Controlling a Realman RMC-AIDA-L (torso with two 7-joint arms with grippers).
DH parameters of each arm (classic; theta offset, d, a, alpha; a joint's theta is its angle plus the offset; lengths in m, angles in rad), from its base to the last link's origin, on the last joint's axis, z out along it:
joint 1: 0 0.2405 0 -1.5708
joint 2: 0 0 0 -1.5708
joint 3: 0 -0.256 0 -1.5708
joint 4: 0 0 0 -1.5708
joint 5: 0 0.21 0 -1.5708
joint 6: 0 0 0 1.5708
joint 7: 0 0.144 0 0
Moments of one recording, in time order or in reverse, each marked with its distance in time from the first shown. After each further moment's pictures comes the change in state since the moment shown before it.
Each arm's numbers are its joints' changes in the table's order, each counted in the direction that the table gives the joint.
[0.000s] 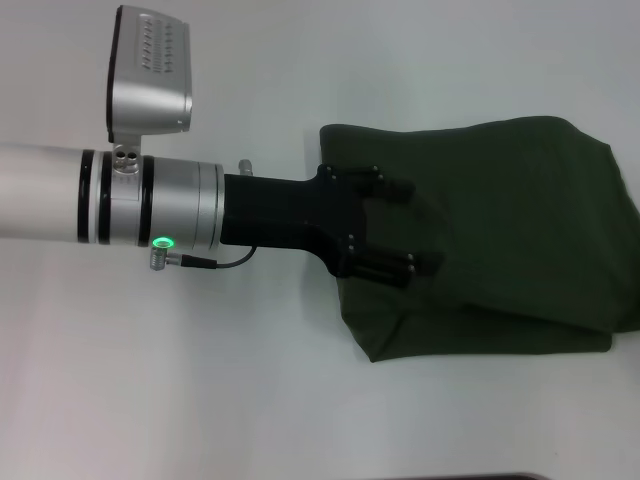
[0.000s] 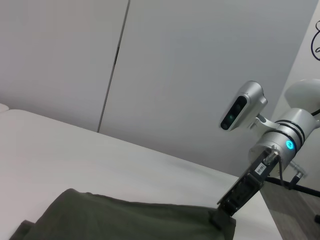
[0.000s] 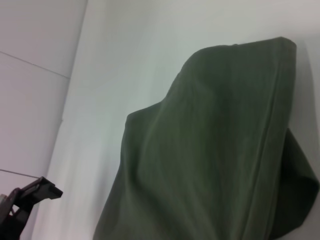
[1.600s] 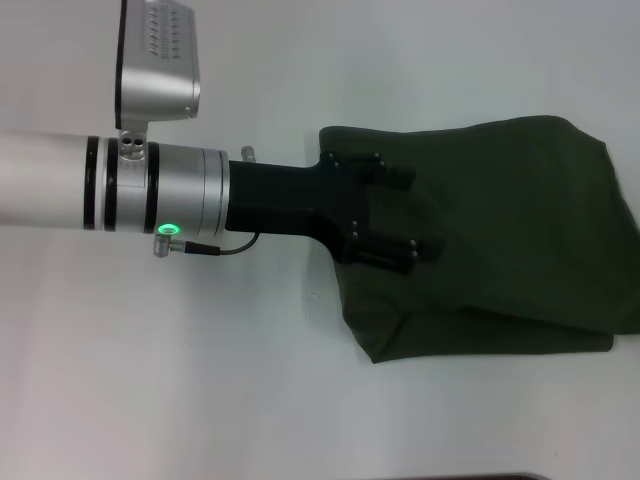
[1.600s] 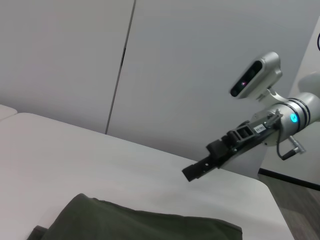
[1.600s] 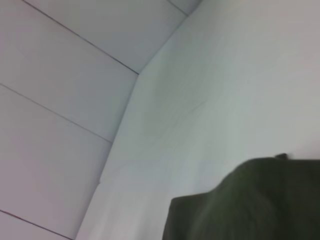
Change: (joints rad) left arm -0.021 0.002 0.002 0.001 0.000 -0.027 0.000; right arm 0.060 0.000 -0.222 0.039 0.037 -0.087 -0.077
